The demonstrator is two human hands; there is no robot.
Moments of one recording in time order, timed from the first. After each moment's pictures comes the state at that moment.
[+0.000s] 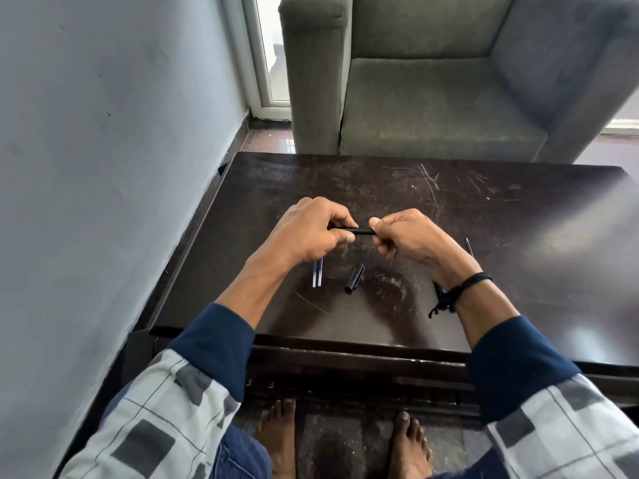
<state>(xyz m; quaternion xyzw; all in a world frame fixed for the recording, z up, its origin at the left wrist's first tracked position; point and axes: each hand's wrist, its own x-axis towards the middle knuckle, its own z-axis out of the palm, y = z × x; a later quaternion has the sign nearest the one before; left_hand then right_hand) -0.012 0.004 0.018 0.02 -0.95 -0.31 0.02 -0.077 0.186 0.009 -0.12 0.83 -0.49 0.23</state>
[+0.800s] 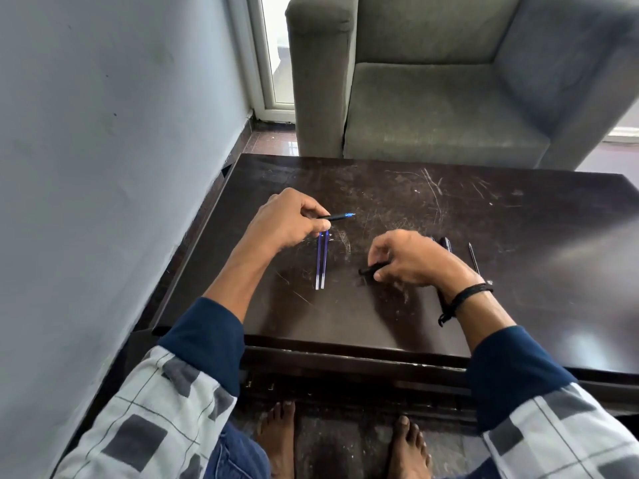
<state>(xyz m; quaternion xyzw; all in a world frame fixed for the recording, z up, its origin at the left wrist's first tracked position) -0.014 -0.033 0.017 0.13 -0.92 -0.37 0.02 -0.079 0.192 -0.004 -0.30 0.92 -0.14 0.20</state>
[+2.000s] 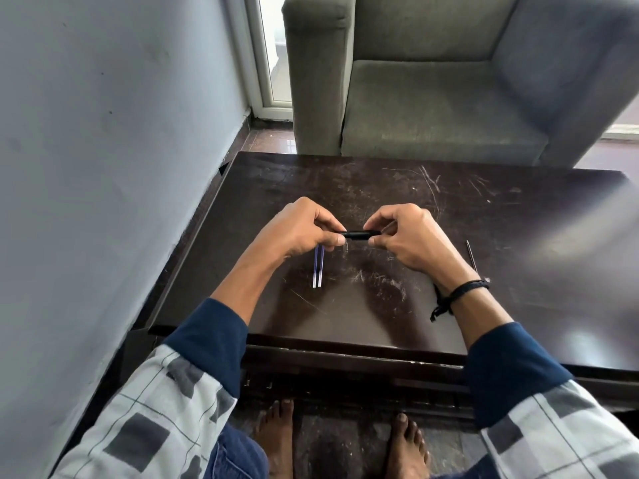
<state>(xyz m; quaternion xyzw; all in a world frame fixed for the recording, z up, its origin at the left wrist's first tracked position) -0.013 -0.012 0.015 0.09 -0.90 -0.41 -0.06 -0.079 0.190 0.003 -0.23 0.91 -0.34 0.09</state>
